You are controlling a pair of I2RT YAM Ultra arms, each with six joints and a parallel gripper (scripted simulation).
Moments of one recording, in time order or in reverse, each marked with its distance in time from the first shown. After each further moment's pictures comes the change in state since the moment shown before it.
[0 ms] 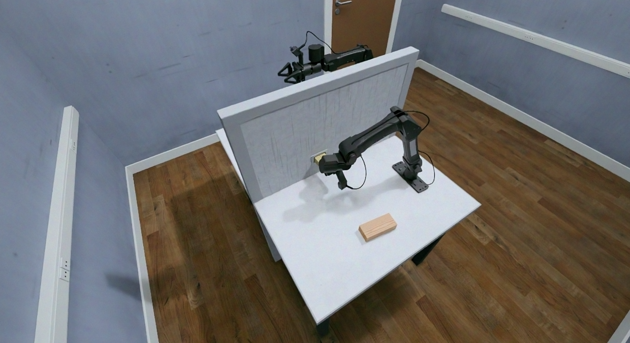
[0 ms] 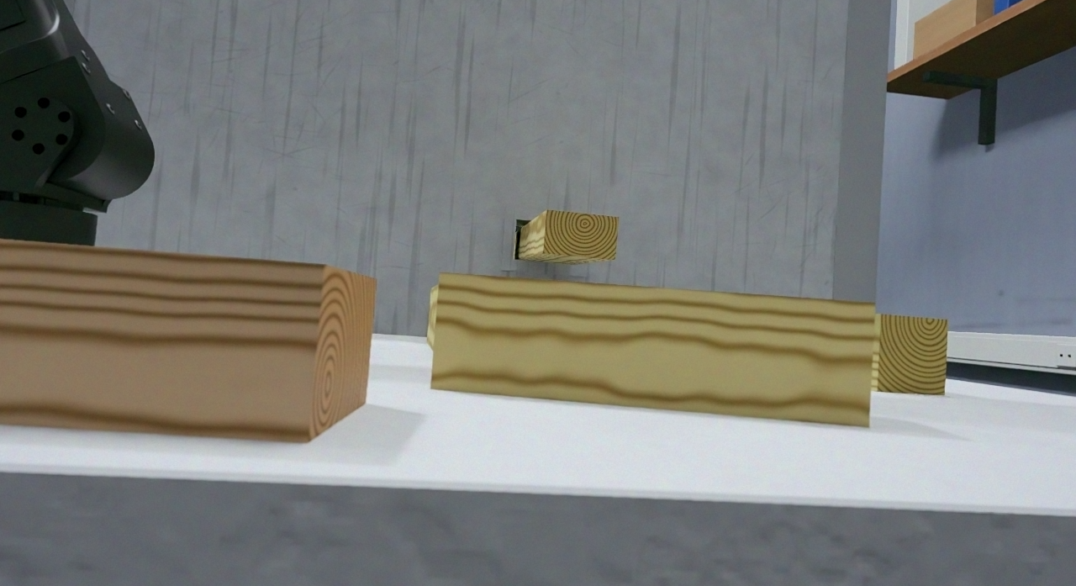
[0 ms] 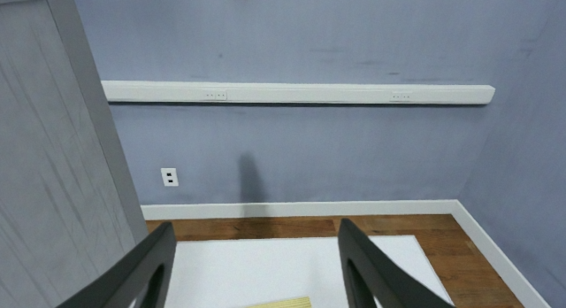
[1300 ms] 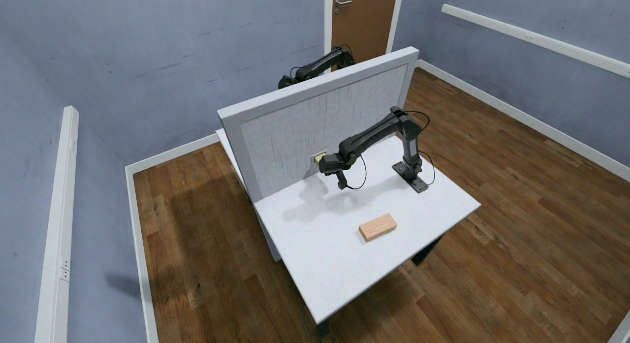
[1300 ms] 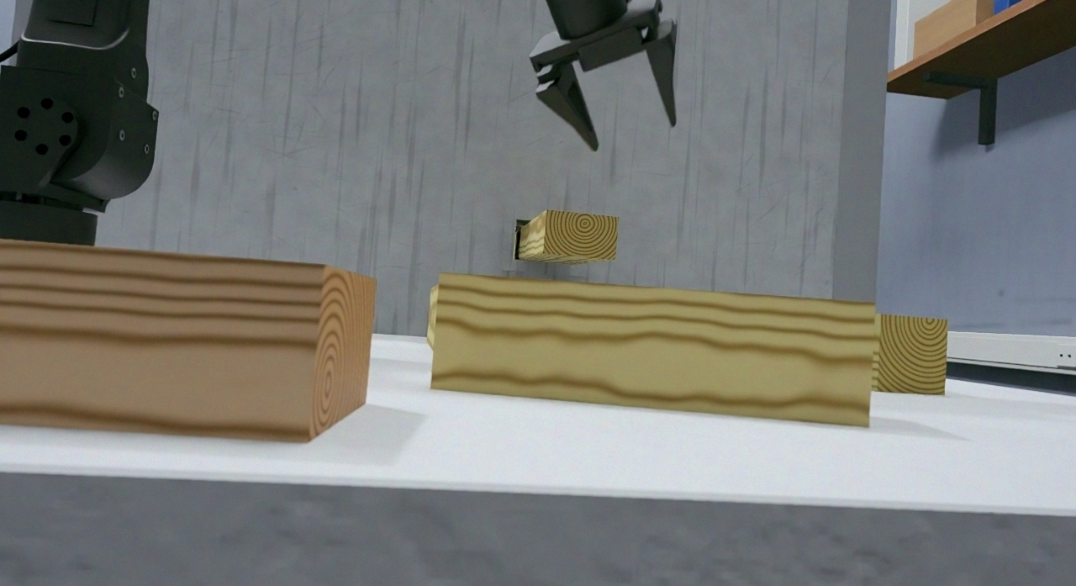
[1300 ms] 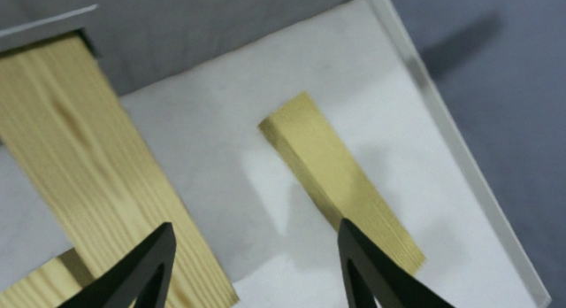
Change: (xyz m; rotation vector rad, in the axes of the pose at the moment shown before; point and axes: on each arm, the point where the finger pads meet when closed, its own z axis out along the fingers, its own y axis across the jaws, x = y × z) left arm 0.000 0.000 0.000 0.000 0.000 0.000; right arm 0.214 0.091 0.021 -0.851 0.654 -0.668
